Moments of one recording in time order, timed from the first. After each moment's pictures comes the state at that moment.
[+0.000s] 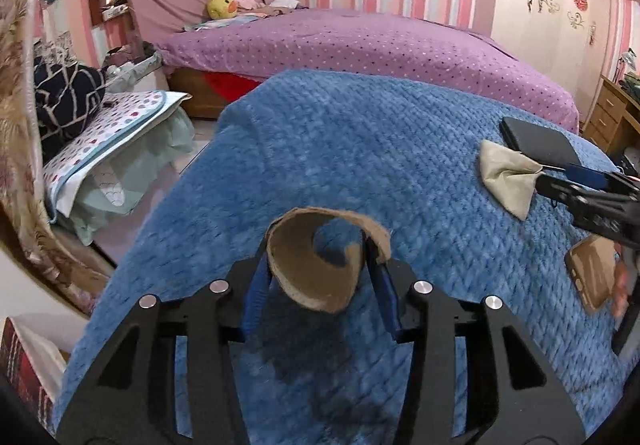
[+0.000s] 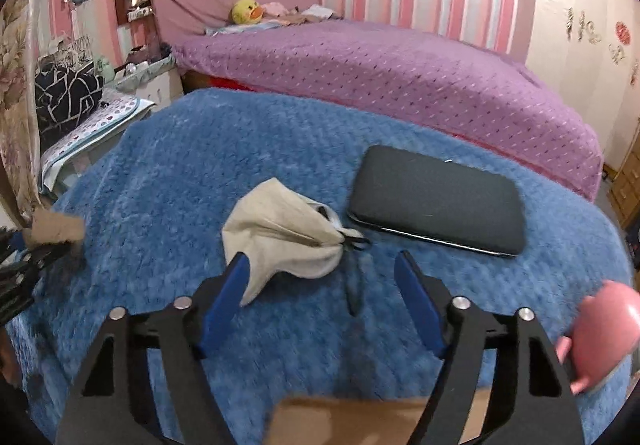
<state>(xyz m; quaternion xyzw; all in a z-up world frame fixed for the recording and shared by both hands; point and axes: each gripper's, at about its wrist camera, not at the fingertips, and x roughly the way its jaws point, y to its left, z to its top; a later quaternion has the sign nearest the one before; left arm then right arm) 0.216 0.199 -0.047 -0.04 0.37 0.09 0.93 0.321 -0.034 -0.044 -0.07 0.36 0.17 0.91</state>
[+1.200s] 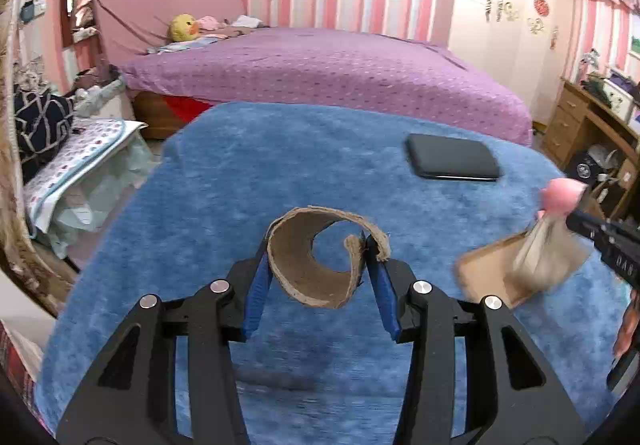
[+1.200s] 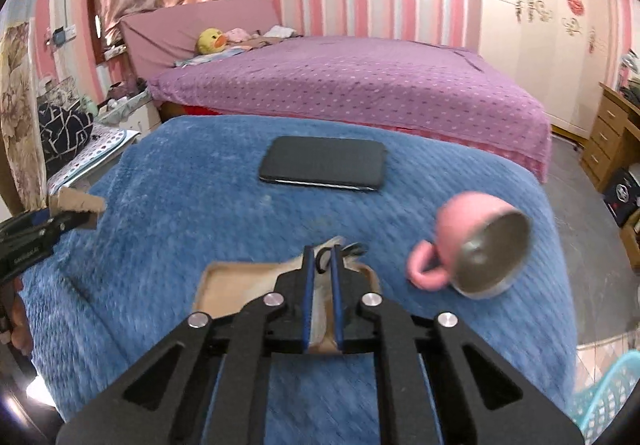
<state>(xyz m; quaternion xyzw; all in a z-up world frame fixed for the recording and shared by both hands) 0.190 0.111 -0.002 -0.04 0.33 0.02 0.94 0.215 -0.168 -0.002 -0.01 0.33 0.12 0.94</state>
